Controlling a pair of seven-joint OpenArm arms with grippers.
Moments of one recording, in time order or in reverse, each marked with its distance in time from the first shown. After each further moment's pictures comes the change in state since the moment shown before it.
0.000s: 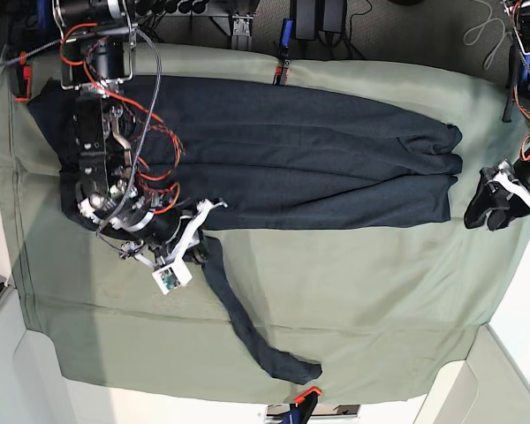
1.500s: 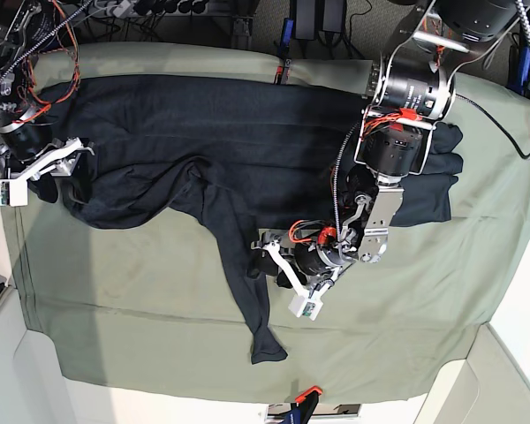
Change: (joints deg) left arm -36.6 30.8 40.0 -36.0 34.4 11.4 -18.1; right arm -21.7 3.9 33.1 23.1 18.5 0.5 -8.1
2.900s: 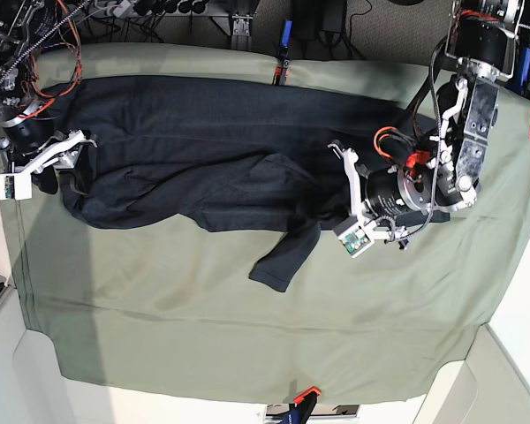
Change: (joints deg) left arm 29.4 -23.6 -0.1 62.9 -9.2 -8.0 25.9; right arm -1.0 -0.3 0.0 0.0 -2.7 0.2 0.5
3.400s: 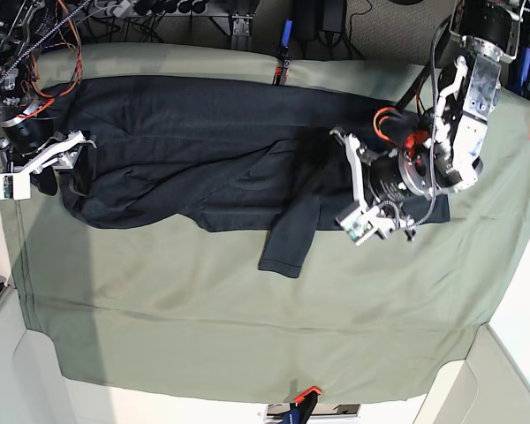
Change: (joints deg) left arm 1.6 -0.9 0.0 1.9 5.3 5.2 -4.6; right arm 0.0 0.1 0.0 0.0 0.0 0.0 0.2
